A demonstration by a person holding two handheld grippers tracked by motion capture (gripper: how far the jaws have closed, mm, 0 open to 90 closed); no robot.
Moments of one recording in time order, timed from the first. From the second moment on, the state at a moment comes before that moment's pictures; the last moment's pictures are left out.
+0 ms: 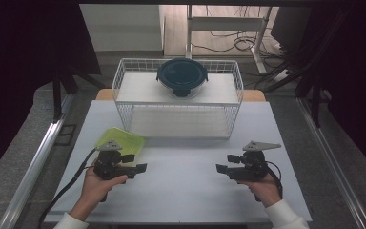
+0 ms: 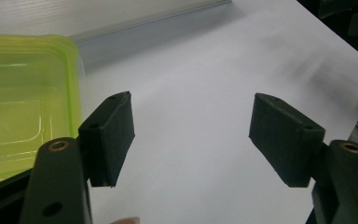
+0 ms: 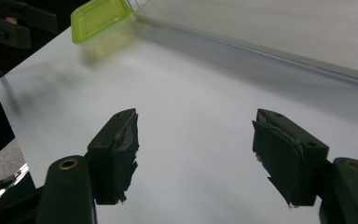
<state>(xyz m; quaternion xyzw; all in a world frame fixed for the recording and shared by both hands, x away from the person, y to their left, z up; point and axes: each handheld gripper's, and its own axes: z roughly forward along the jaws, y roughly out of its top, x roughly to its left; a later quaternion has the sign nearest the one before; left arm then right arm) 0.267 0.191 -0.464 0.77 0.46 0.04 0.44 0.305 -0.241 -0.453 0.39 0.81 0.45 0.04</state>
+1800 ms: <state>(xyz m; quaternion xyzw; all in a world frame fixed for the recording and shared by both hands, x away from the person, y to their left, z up) 0.415 0.324 -0.484 0.76 0.60 0.10 0.23 0.307 -0.249 -0.468 0.42 0.80 0.42 0.05</state>
